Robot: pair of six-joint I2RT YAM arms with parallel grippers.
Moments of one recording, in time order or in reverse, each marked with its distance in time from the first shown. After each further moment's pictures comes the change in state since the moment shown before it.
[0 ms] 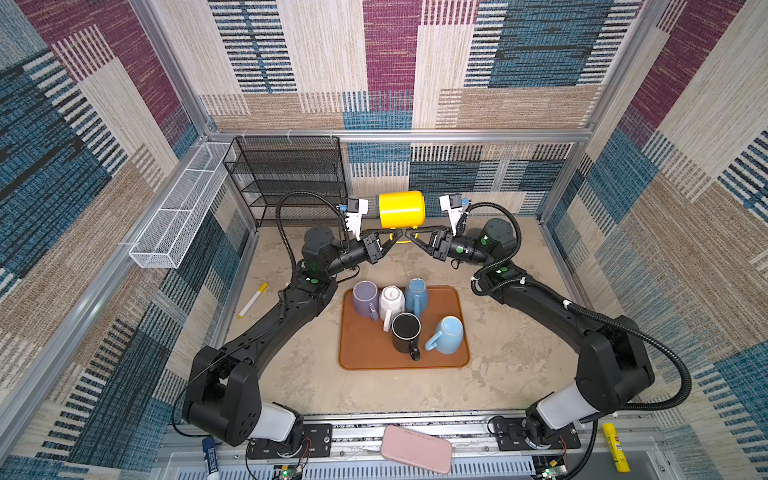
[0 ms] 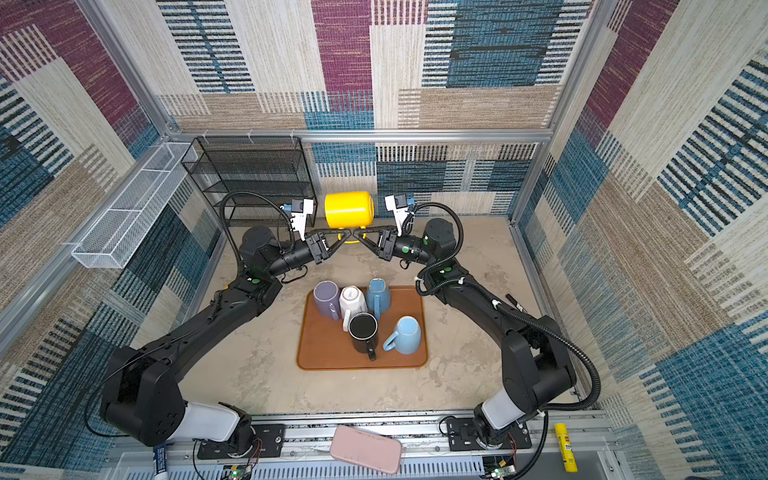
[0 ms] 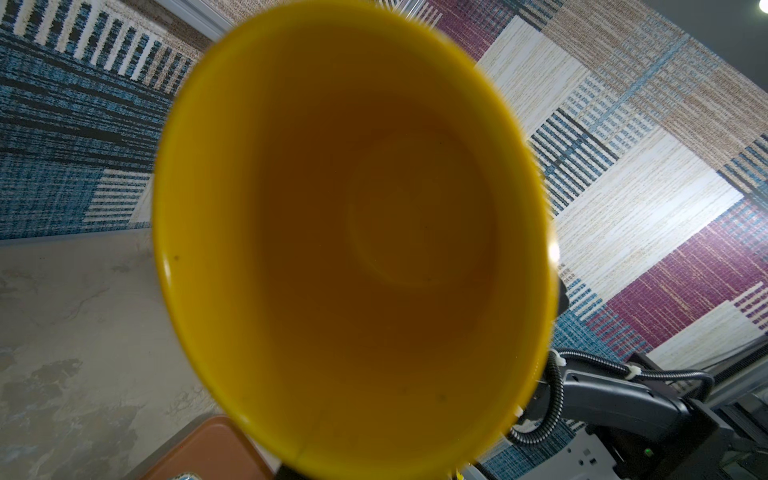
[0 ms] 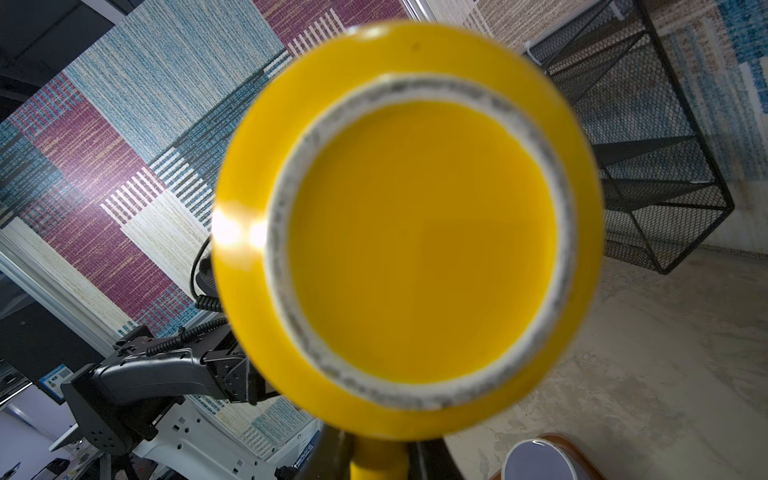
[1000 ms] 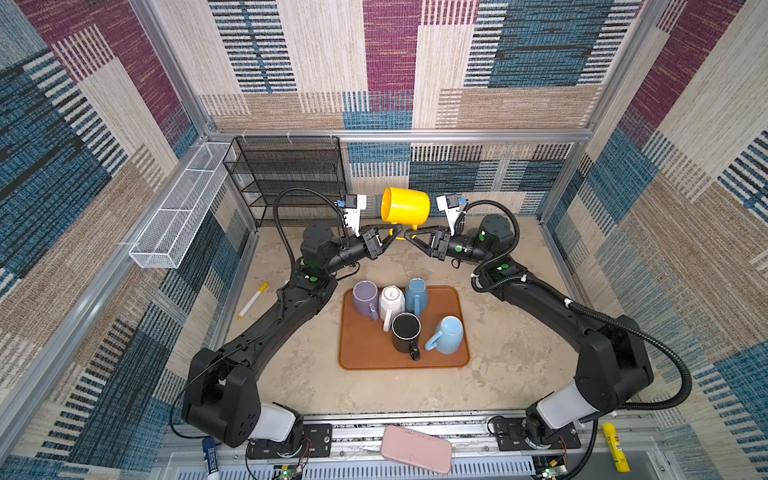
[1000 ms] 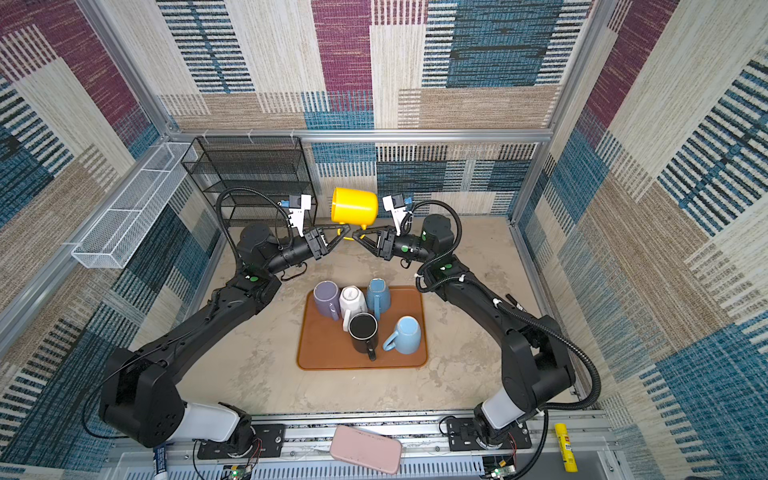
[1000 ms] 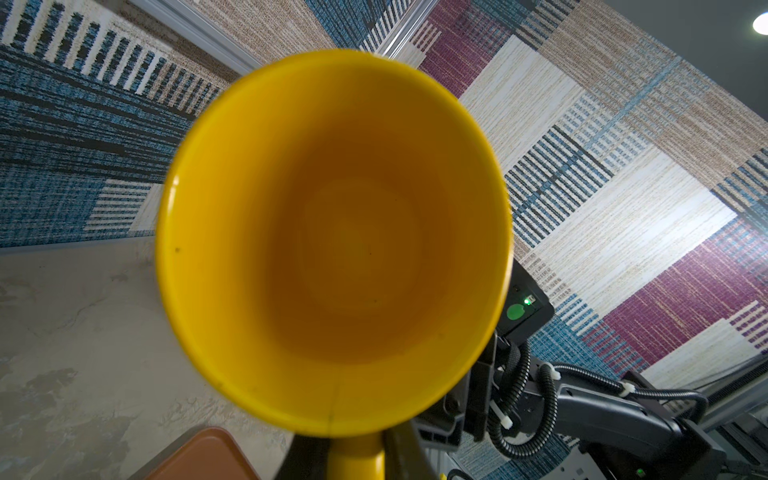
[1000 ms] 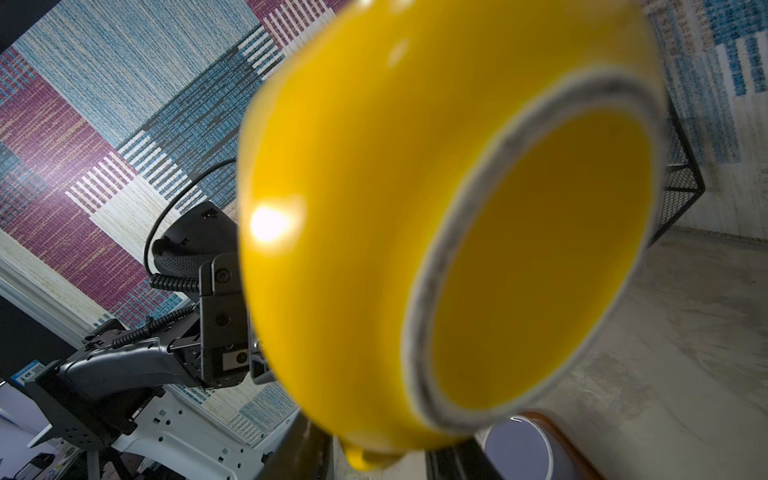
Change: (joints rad) left arm -0.002 -0.005 0.031 -0.025 -0.027 -0.018; right arm -0.015 0.004 0.032 -0.119 -0.011 -0.068
